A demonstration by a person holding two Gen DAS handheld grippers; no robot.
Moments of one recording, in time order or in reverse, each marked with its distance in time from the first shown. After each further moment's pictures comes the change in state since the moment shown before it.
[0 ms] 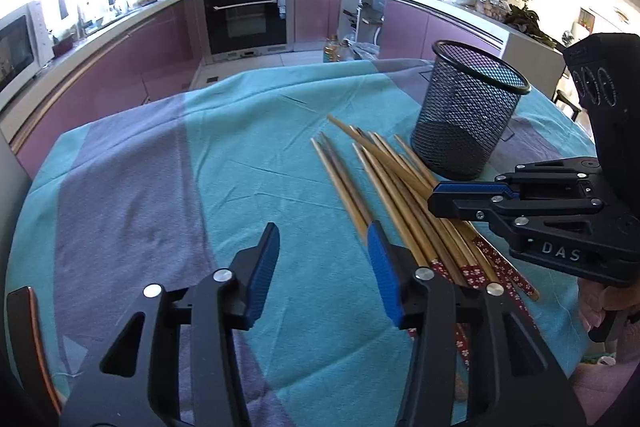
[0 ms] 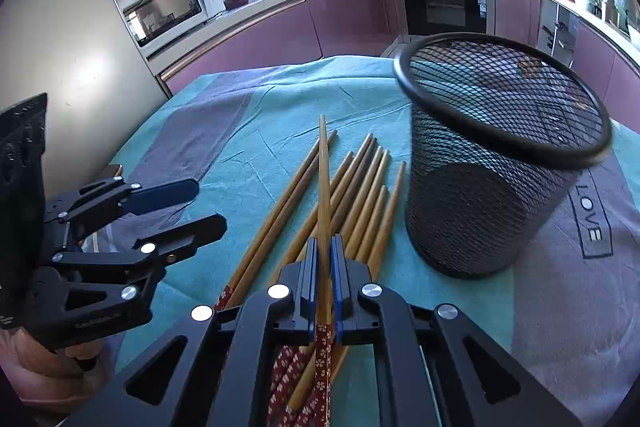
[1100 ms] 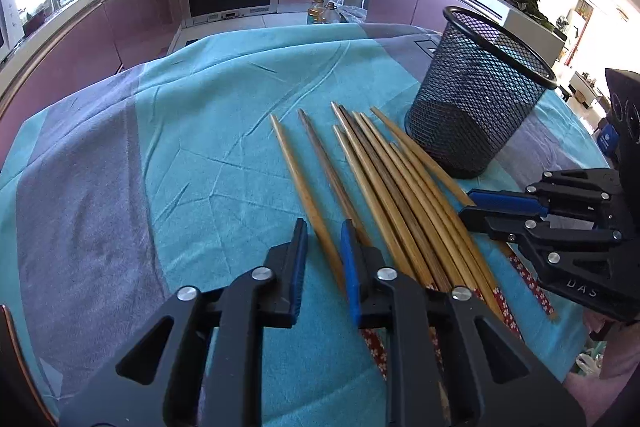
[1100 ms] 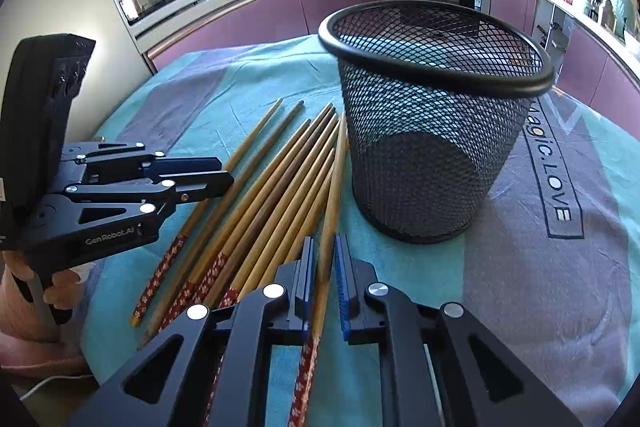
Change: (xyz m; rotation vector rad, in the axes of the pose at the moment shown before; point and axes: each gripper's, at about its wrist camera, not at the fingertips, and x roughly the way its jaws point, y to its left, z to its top) left arm 0.051 -0.001 0.024 -0.027 0.145 -0.065; right arm -0.001 -0.019 -0.005 -0.047 0.055 -0.057
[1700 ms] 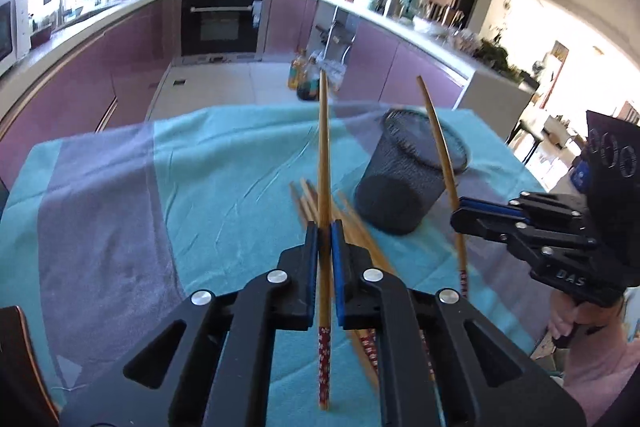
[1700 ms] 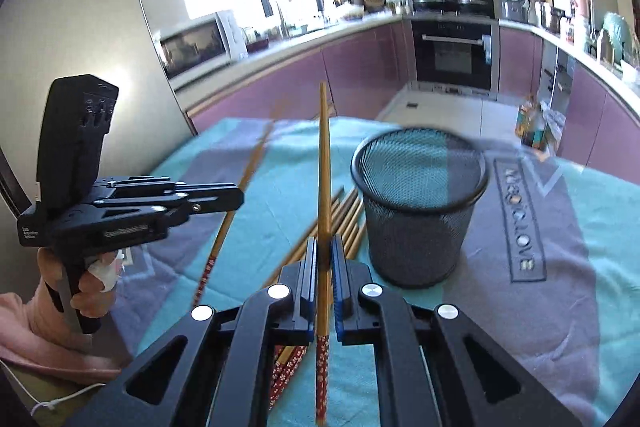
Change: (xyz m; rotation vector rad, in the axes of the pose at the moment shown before) left arm -0.088 -0.006 0.020 -0.035 -0.220 -0.118; right arm -0.088 0.001 0.002 -0.031 -0.249 0.083
